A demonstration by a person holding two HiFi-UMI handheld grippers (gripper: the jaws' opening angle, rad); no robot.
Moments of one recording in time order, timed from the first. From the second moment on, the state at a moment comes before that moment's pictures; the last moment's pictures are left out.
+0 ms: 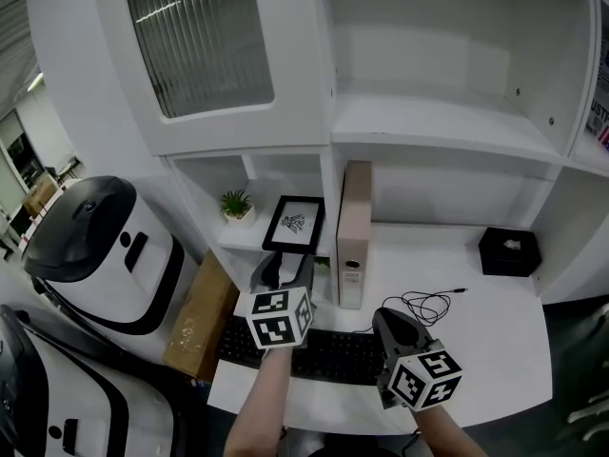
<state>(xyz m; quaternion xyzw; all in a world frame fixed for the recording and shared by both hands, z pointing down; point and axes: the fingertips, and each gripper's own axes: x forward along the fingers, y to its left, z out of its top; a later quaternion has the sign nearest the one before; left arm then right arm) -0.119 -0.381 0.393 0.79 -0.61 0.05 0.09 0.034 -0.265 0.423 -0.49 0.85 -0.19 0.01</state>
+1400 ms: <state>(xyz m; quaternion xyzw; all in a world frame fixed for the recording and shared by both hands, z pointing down) -0.105 -0.301 0.412 0.80 -0.59 0.07 0.09 0.042 -0.235 0.413 -0.49 0.86 -0.16 0.00</state>
